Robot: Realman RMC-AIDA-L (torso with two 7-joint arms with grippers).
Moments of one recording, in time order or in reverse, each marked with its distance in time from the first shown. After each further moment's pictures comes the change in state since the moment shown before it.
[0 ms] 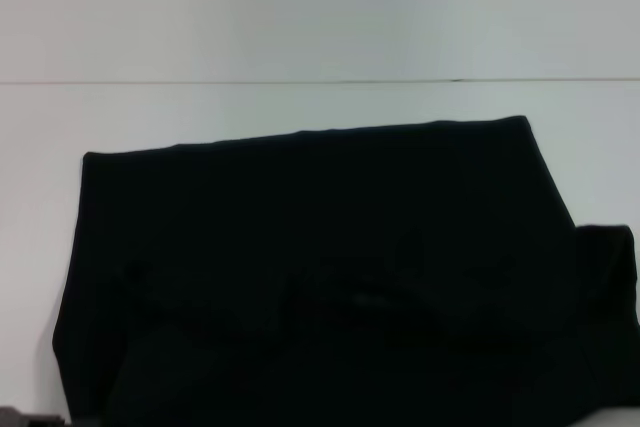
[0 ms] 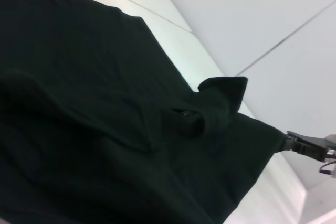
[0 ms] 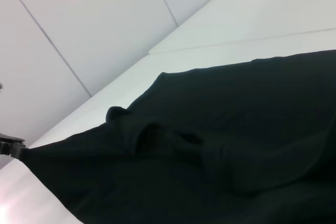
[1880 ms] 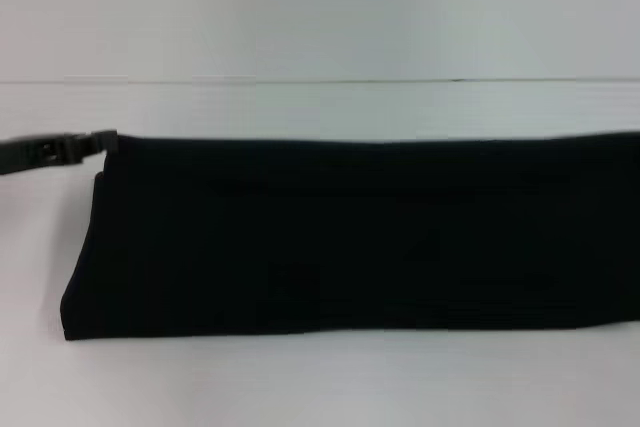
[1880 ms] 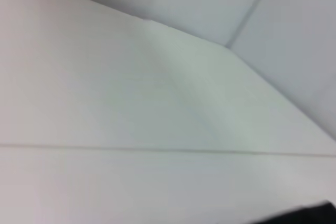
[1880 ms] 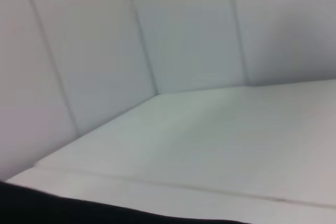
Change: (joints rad) left arm -0.397 0.044 -0.196 -0.113 0.030 -0.594 -0.084; right arm 0.297 -0.005 0.340 0.125 -0.004 0.316 -0.111
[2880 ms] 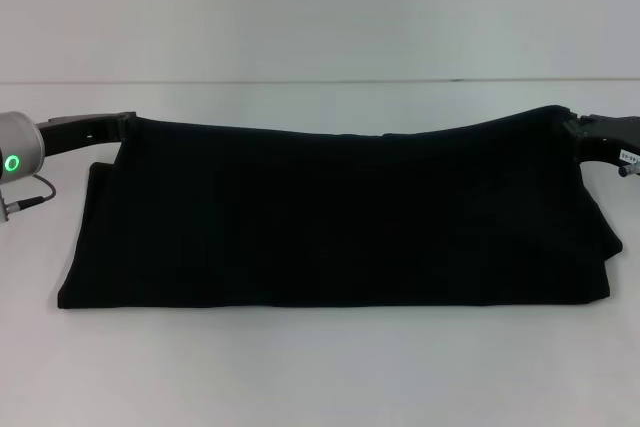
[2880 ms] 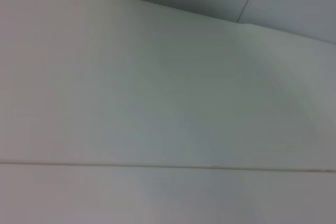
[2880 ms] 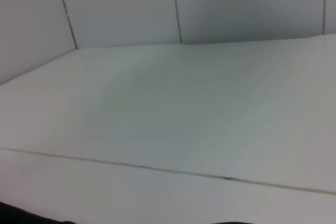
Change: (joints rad) left arm -0.107 -0.106 0.078 -0.075 -0.003 -0.516 0.009; right arm 0.205 0.087 -0.067 0.158 0.025 0.609 -0.051
